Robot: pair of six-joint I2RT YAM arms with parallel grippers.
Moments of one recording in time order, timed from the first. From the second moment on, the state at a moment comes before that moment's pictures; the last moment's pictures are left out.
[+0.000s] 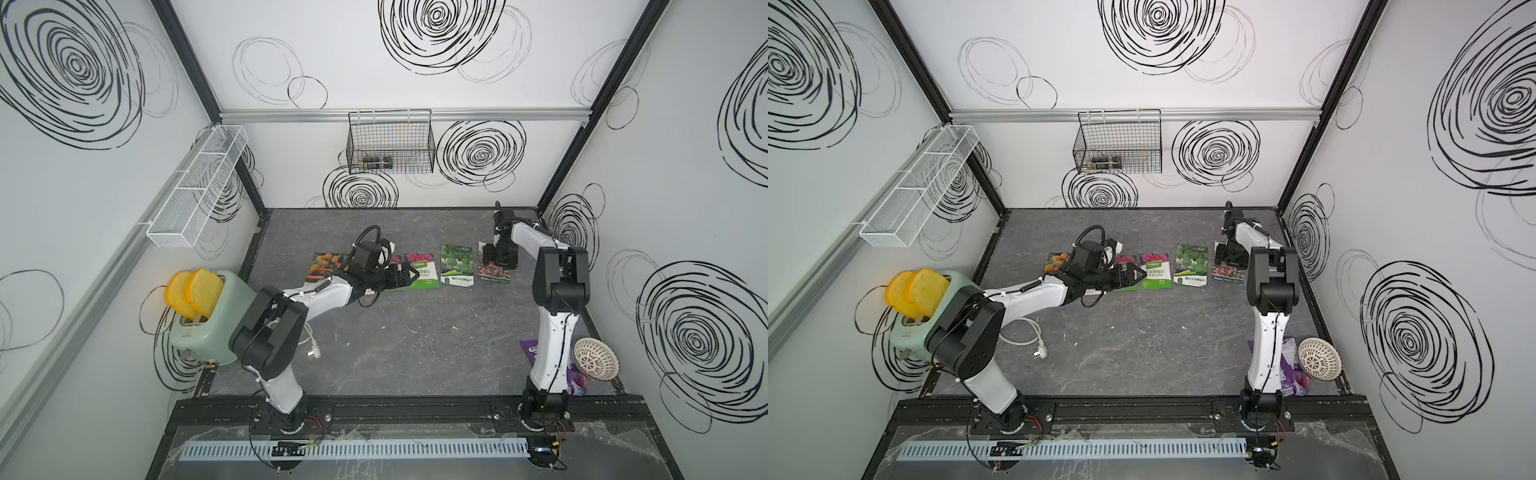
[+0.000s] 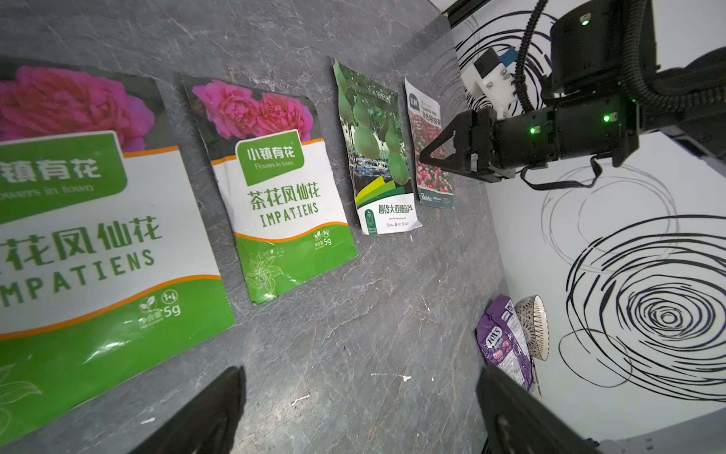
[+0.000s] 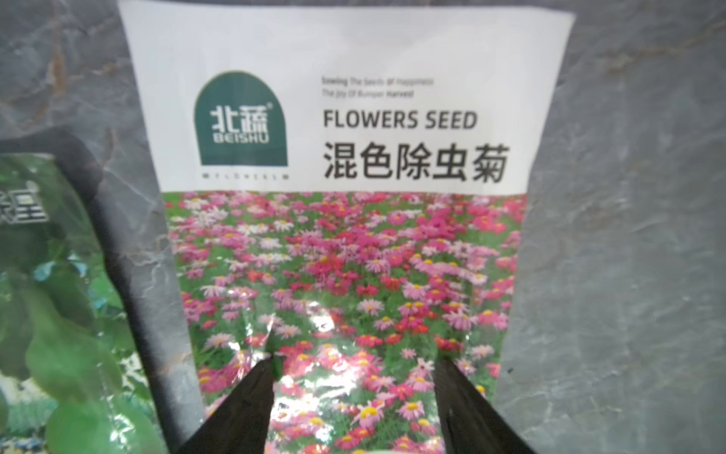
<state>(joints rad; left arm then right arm) -0.50 1.71 0.99 0.07 0.49 -0.68 0.00 2.22 1.74 -0.91 0.09 0.21</state>
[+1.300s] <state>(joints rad) -0.39 1.53 0.90 -0.01 0.47 -0.64 0.28 2.08 1.59 -0.85 -0.12 0.22</state>
